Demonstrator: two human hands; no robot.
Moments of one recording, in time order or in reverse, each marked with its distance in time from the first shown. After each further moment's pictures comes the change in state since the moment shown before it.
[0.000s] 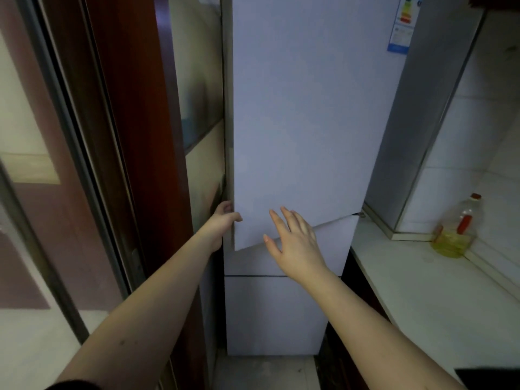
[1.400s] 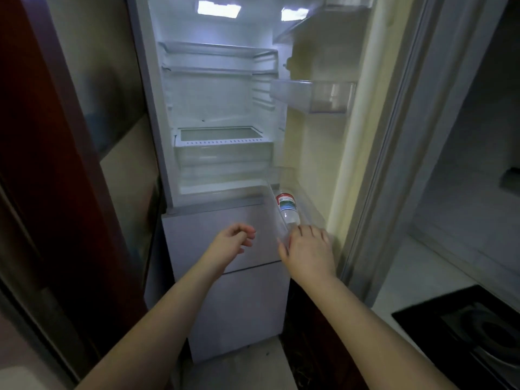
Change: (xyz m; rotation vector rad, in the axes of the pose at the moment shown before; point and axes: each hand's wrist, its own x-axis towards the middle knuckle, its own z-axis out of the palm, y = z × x) left_hand -0.037 -0.024 0.109 0.153 -0.331 0.166; right_hand -0.051 0.066 -0.016 -0.409 0.187 0.426
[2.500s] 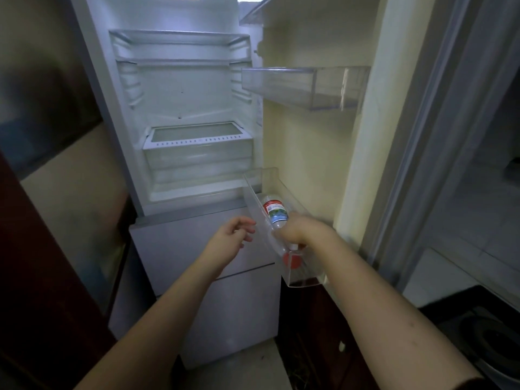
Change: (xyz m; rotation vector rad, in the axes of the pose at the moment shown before) left_hand 0.062 0.017 0.074 0.071 -0.027 0.079; right_hand 0.122 0.080 0.019 0.350 -0.750 0.303
